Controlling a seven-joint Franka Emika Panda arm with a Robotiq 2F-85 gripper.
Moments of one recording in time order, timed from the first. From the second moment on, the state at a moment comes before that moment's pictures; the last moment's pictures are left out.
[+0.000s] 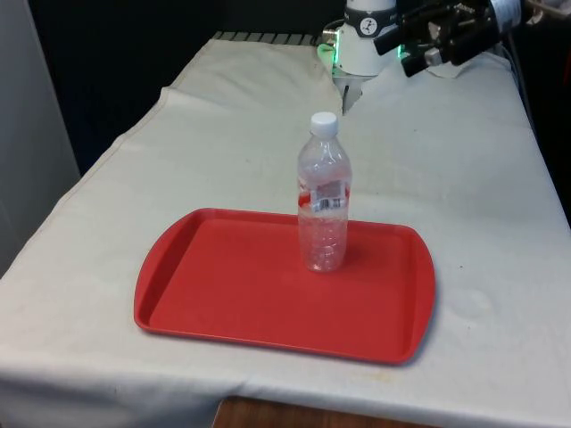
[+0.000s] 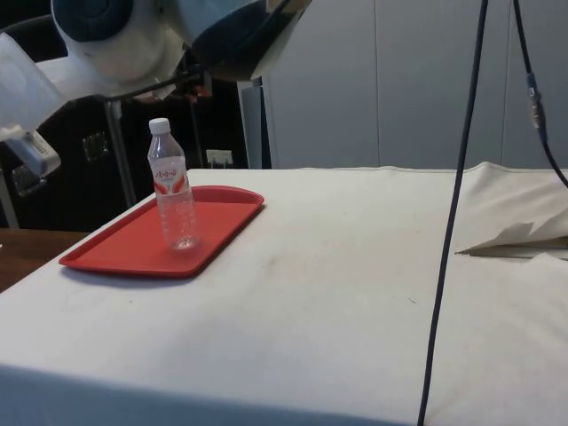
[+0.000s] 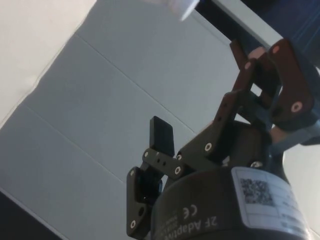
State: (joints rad) arm 0.16 0.43 0.32 -1.82 -1.37 1.70 2.32
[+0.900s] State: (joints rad) arm 0.12 0.32 0.30 -1.85 -1.28 1.75 2.31
